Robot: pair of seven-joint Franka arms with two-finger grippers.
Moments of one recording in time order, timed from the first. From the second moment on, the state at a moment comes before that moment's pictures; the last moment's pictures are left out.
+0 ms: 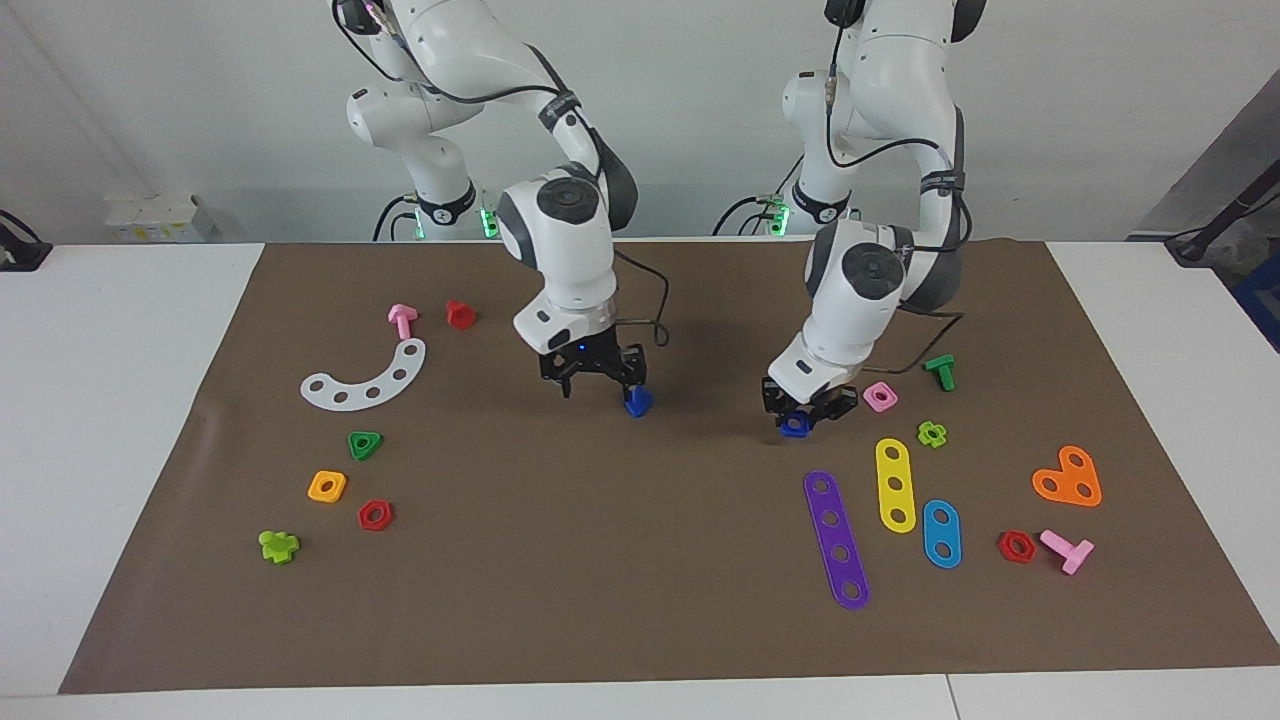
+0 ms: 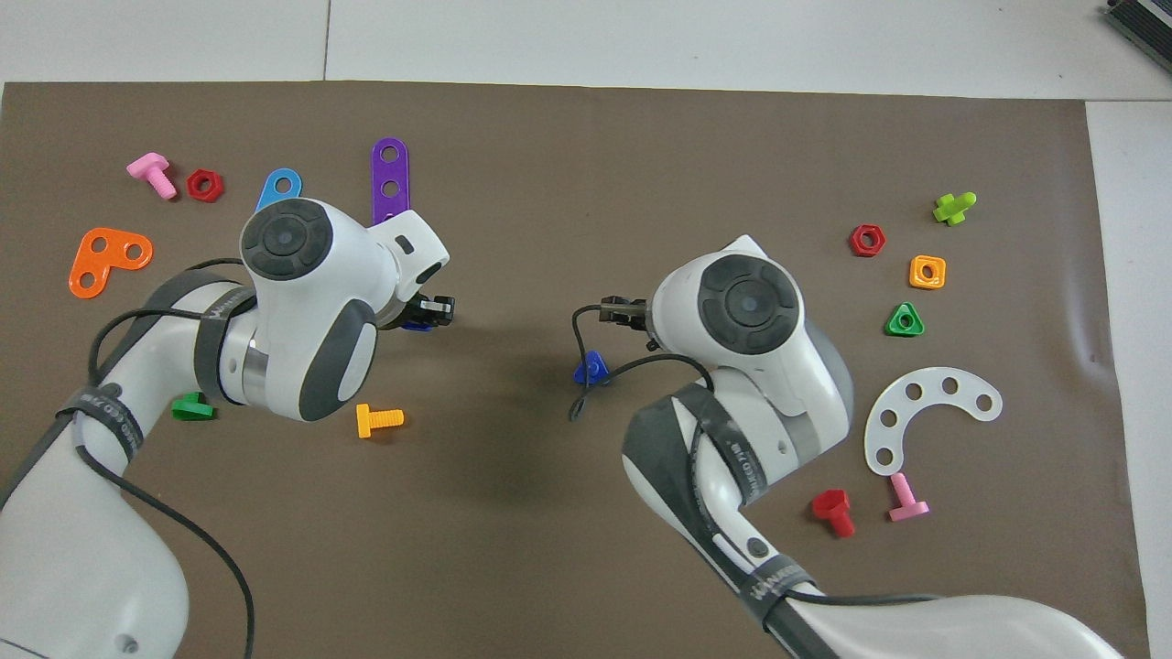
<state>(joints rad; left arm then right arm) -0.38 0.29 -0.05 -1.92 -0.03 2.24 -0.25 0.45 0.22 -0.01 -1.87 -0.03 2.22 0.61</state>
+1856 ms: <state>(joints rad) -0.71 0.35 -0.03 -1.83 -0.13 2.30 -0.74 0.08 0.02 0.00 -1.61 -0.03 1.71 0.20</state>
